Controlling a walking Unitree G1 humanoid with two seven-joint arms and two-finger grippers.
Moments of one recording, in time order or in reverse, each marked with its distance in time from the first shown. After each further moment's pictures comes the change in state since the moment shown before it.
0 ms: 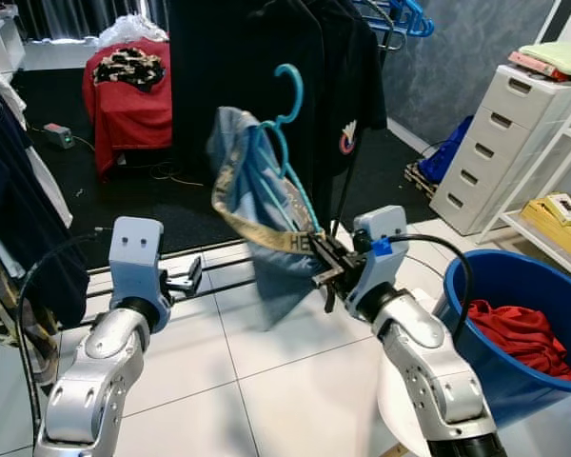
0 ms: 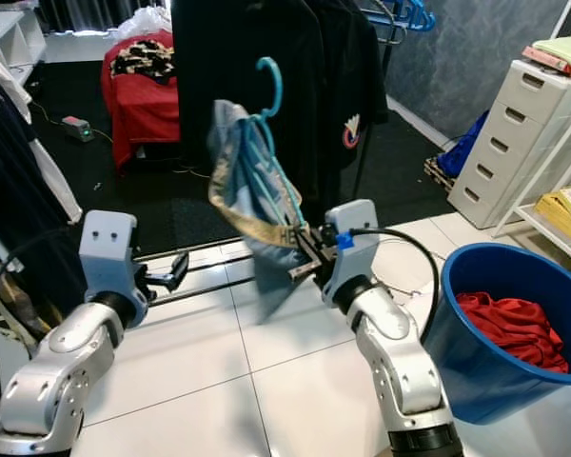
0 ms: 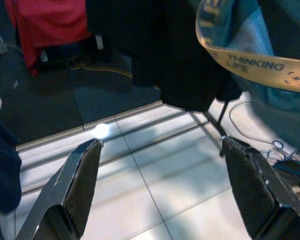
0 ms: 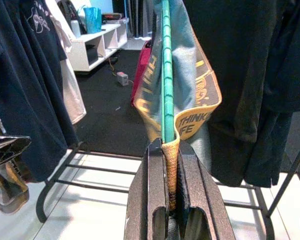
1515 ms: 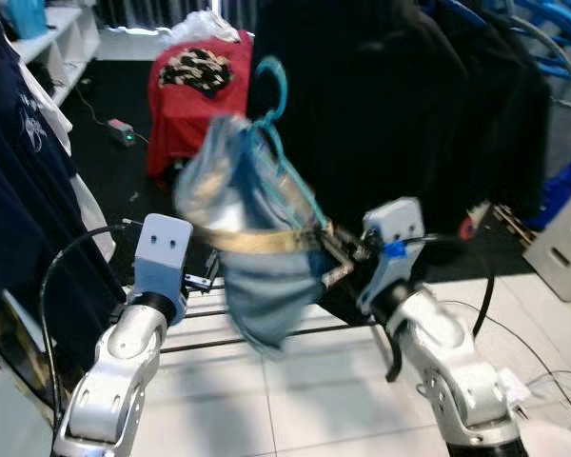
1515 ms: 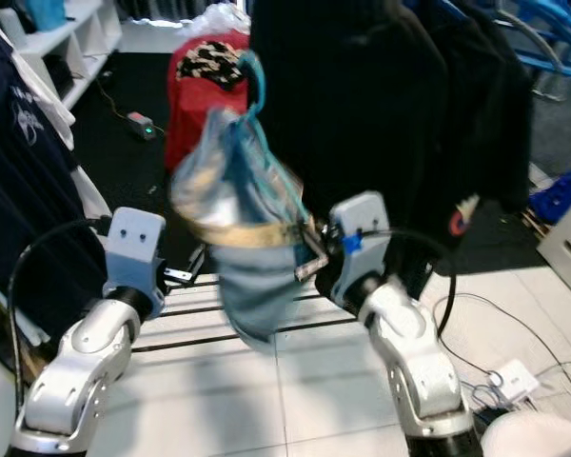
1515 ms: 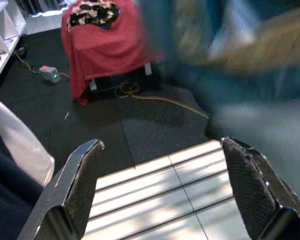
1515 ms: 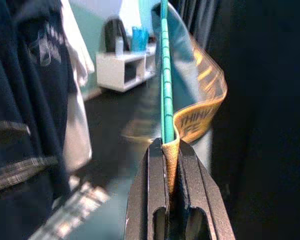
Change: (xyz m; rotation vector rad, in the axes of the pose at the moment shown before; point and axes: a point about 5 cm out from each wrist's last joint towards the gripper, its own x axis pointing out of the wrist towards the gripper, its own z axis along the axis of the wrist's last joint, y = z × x) left arm 0.002 -0.014 0.000 0.127 -0.075 -0.032; right arm -0.003 0.007 0.033 -0.093 -0.114 0.059
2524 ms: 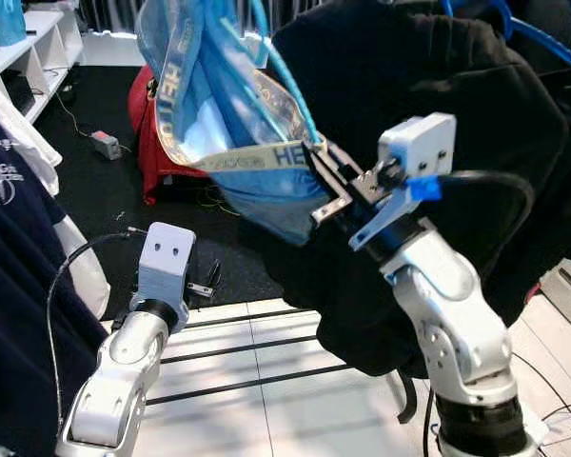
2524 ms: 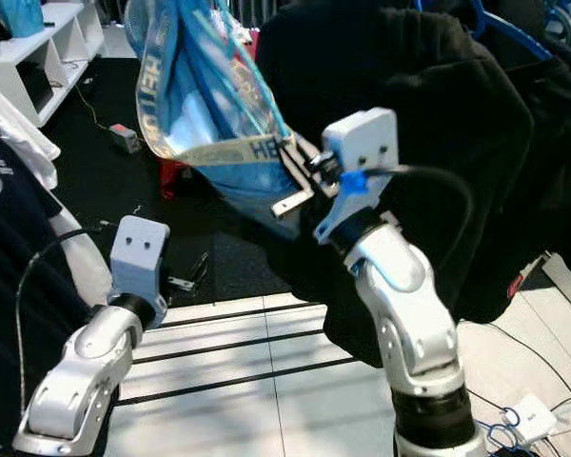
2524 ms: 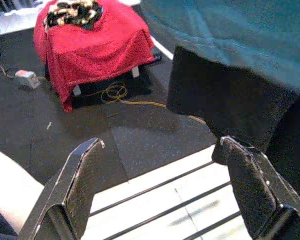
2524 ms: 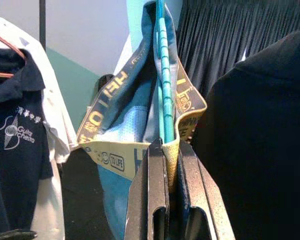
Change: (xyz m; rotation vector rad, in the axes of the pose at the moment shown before) left arm 0.000 -0.006 -0.009 -0.007 0.020 -0.043; right arm 0.027 -0.006 0.068 -0.046 -0.212 0.017
